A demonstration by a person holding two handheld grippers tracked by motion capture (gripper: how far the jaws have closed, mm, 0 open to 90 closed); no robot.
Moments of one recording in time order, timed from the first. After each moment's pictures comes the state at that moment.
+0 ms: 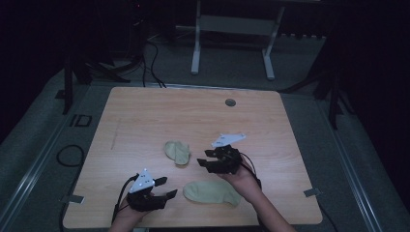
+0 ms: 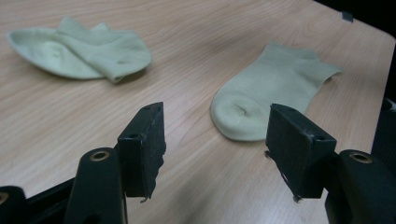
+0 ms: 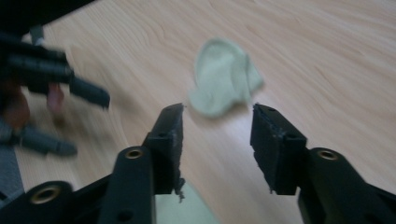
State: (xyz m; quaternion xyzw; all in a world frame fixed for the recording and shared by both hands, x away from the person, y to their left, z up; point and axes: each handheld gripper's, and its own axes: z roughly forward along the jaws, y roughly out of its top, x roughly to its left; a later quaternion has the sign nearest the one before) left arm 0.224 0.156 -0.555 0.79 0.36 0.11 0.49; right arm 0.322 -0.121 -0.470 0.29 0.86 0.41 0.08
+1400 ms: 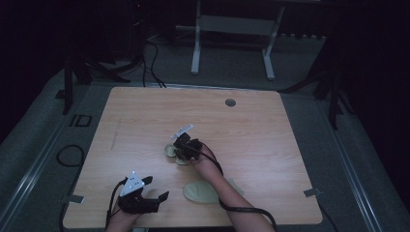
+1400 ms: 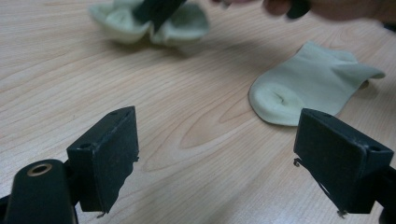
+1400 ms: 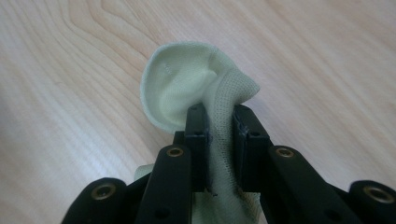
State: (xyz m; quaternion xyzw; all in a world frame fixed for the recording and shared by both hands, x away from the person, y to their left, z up) left arm 0.217 0.174 -0.566 0.76 0.41 0.14 0.48; right arm 0.390 -0.010 -0.534 0.29 0.91 0.28 0.12
